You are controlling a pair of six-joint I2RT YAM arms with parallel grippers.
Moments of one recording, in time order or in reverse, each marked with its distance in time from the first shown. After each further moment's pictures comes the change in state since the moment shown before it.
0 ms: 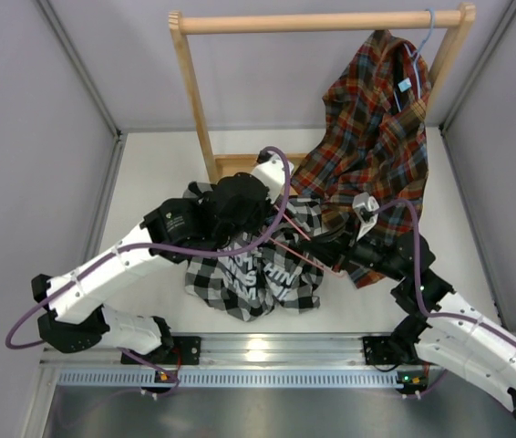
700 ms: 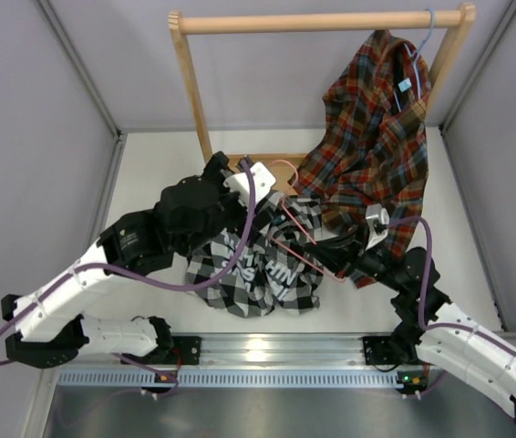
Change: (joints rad) left arm -0.010 -0.147 -0.038 0.130 0.049 0.332; right arm 0.001 -0.060 -0.156 0.220 0.050 0.057
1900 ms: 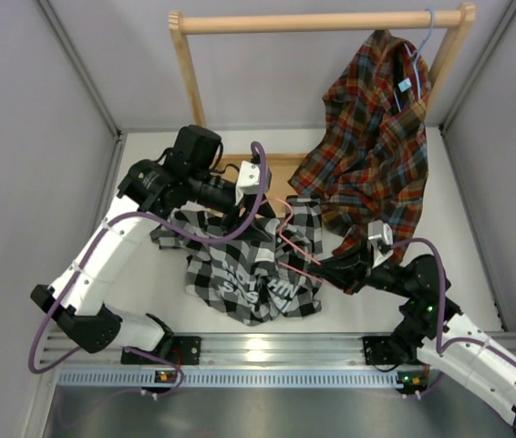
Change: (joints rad) left arm 0.476 0.216 0.142 -0.314 1.429 0.375; right arm 0.000 -0.148 -0.015 -0.121 -0.192 -0.111
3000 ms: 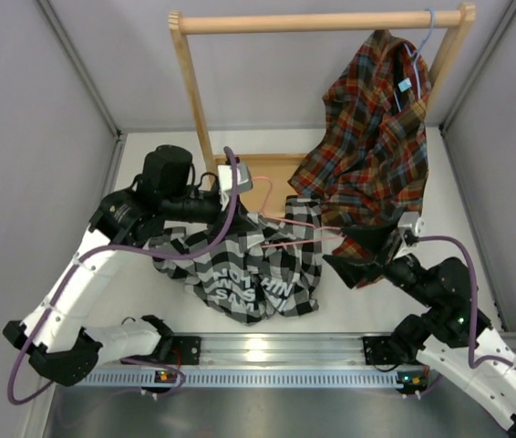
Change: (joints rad) left arm -0.001 -0.182 -0.165 0.143 -0.221 -0.264; right arm 0.000 -0.119 0.171 -0.333 0.289 -0.105
